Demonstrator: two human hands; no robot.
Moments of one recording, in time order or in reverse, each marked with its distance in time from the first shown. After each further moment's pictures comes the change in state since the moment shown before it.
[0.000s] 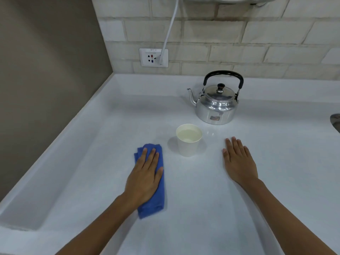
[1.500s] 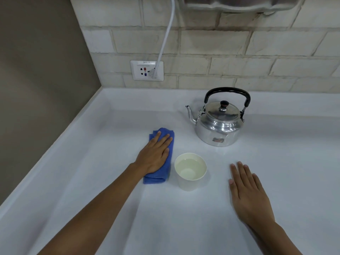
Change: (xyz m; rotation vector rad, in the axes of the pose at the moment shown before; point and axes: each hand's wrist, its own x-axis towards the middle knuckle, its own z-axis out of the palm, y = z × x) left_hand 0.191 -0.033 0.024 -0.045 -0.081 0.231; right_hand 0.000 -0.005 0.000 -0.008 0.012 0.018
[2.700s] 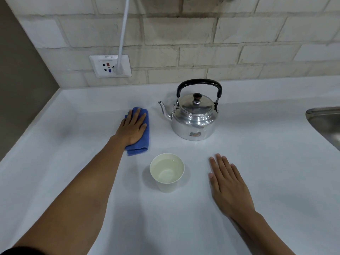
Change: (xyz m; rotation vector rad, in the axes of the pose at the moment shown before) left_hand 0.098 -0.029 -0.017 0.054 -0.158 -0.138; right_hand -0.001 -0.001 -0.003 0.027 -0.007 0.012
